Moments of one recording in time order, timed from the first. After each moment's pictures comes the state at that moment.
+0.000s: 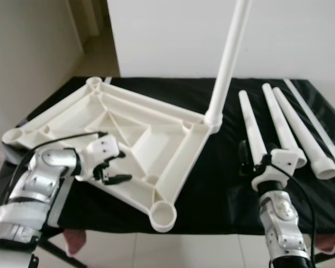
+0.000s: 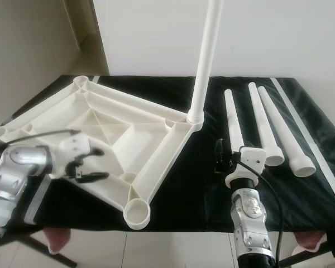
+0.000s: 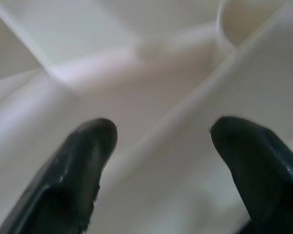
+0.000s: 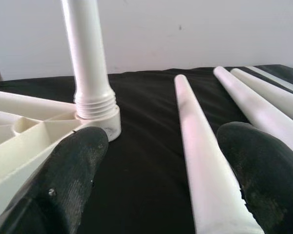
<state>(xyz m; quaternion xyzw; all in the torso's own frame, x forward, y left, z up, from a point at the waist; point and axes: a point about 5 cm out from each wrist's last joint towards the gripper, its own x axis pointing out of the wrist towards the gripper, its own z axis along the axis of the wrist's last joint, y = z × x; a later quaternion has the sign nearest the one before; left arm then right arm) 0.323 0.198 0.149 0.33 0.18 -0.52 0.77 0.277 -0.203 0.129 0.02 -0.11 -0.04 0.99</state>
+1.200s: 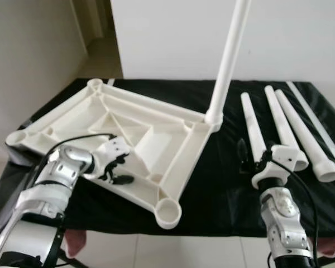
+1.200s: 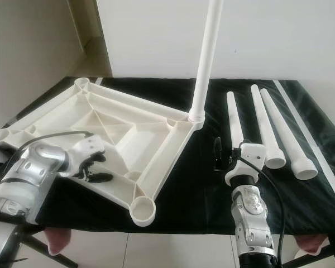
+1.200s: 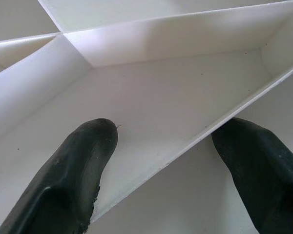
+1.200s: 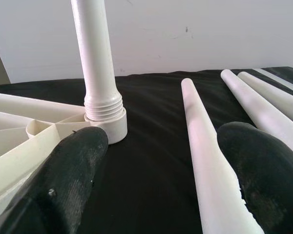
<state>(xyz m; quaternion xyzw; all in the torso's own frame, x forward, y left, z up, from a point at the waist) 0.351 0.184 0.136 0.30 0.27 -0.46 0.79 0.280 -0.200 0.138 0.02 -0.10 -0.04 0.99</state>
